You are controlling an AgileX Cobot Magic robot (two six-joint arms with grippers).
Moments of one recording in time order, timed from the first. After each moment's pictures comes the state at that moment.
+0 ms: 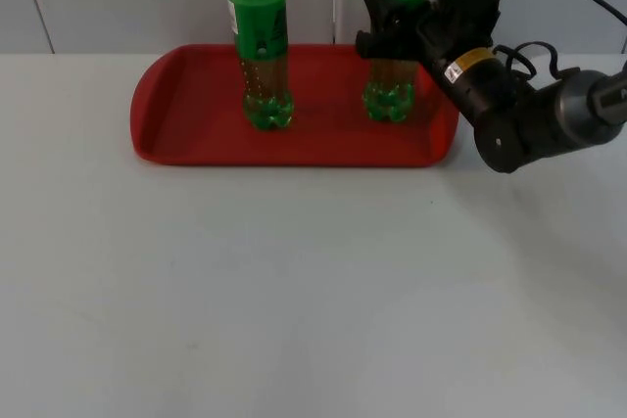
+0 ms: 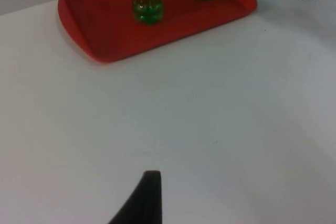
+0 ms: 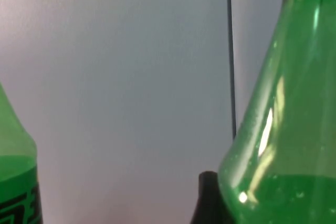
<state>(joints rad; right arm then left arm) 0.38 2.71 -1.87 -0.12 -1.04 0.10 -0.42 0.00 -0.50 -0.05 1.09 0.05</state>
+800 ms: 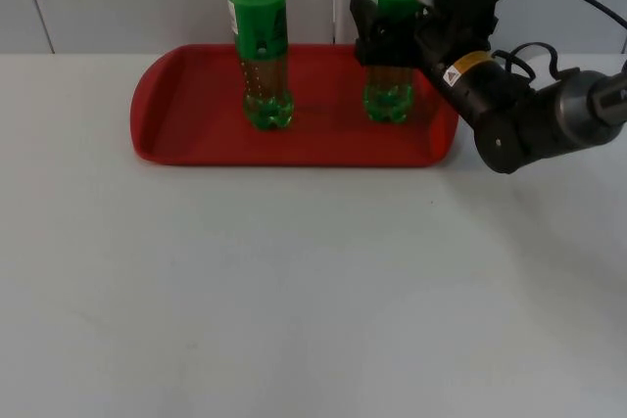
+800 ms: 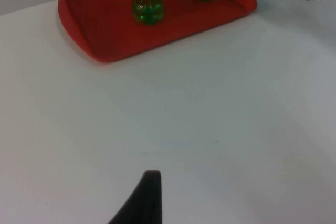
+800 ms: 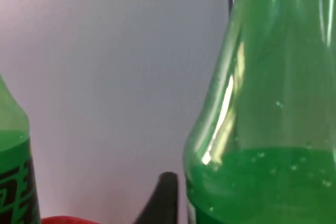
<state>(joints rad) 0.38 2.71 -1.87 -0.12 -0.99 0.10 -0.42 0.00 -0.50 -0.05 1.09 0.05</state>
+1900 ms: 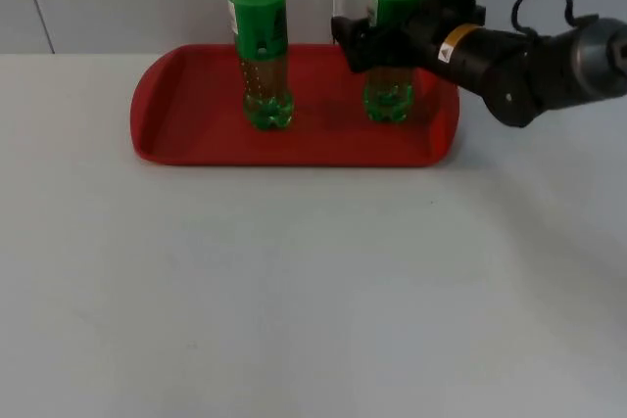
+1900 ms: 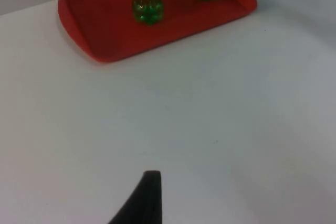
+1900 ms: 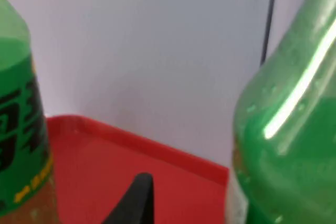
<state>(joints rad) 0.38 2.60 -1.87 -0.28 -0.54 0.17 -0.42 0.00 -0.50 -0.05 1.09 0.05</state>
